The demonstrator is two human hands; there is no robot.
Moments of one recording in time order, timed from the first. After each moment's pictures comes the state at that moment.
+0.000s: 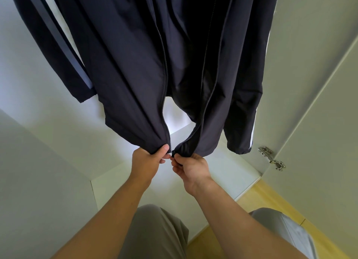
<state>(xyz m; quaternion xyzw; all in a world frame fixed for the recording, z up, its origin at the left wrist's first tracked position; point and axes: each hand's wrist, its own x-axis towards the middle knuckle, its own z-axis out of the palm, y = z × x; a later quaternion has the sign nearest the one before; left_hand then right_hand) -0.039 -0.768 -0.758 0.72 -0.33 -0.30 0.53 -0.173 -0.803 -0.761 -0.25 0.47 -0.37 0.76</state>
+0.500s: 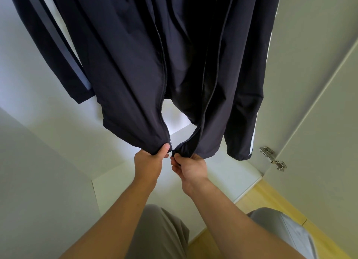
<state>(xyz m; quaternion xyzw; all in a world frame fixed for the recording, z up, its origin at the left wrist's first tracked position) -0.048 -0.773 -0.765 0.76 -0.29 -0.25 0.53 -0.162 -0.798 -0.757 -0.23 0.49 -0.40 0.74</state>
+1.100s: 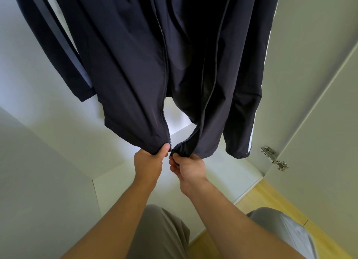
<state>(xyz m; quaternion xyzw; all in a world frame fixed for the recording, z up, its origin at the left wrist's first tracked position) -0.047 -0.772 -0.762 0.76 -0.31 -0.21 0.54 -0.156 -0.797 -0.754 -0.22 0.49 -0.39 0.75</state>
